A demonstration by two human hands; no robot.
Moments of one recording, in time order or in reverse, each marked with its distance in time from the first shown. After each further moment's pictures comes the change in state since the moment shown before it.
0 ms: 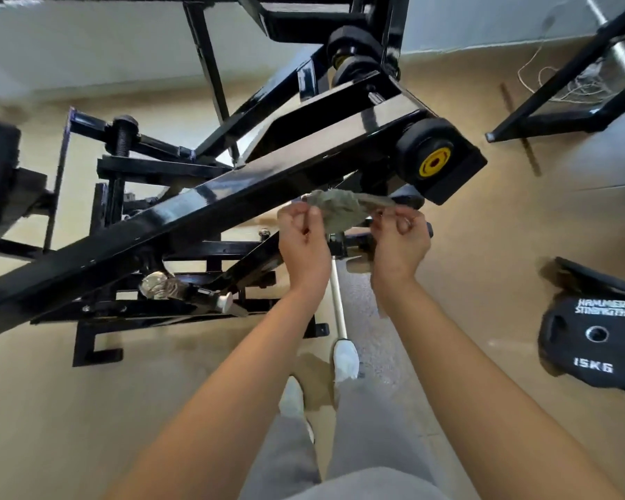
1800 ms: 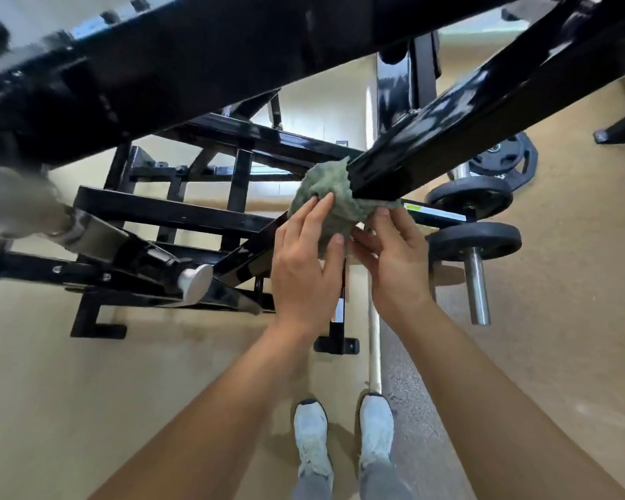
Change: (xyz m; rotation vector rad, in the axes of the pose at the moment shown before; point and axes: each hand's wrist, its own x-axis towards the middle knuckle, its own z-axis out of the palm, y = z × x) left_hand 0.044 -0.166 -0.067 0.736 0.039 0.483; right_hand 0.024 0.162 0.018 0.022 -0.579 0.197
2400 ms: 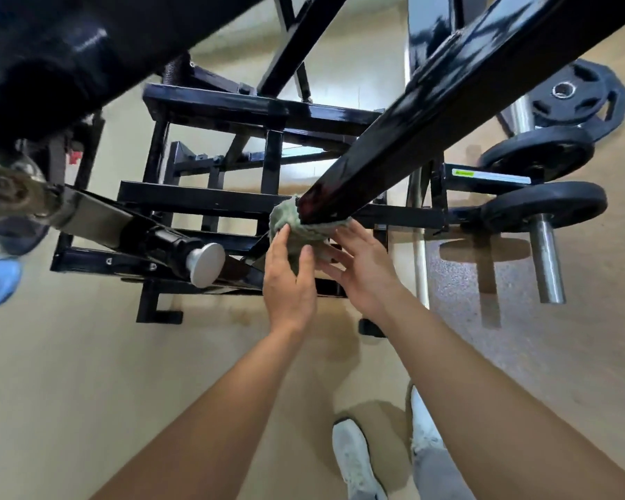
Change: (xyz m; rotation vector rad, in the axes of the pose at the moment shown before) left_hand -0.031 -0.088 -0.009 0.023 0.004 -0.422; right_hand 0.015 0.104 0.015 0.209 -0.254 0.405
